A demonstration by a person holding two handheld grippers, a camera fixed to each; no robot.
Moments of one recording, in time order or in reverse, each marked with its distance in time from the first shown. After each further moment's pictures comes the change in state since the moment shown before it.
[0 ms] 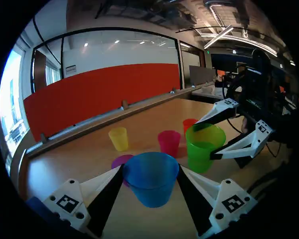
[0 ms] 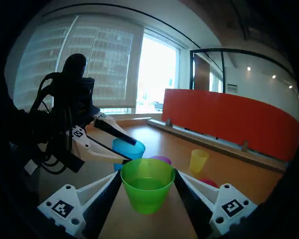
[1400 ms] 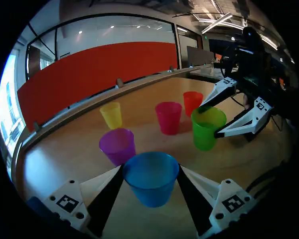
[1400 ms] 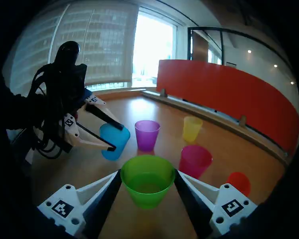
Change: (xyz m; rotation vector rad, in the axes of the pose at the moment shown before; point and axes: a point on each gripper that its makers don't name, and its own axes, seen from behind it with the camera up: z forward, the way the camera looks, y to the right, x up) left arm -0.067 0.006 0.026 -0.022 -0.148 0.025; right arm -0.077 0.034 -0.011 -0.013 -0.220 0.027
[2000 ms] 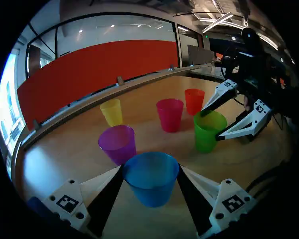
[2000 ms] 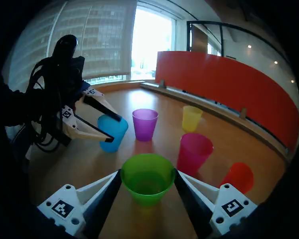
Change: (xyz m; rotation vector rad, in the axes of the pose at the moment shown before) left arm -0.005 -0.002 0.007 0.002 -0.005 -0.004; right arm -0.026 0.006 0.002 -0.002 -0.061 0.009
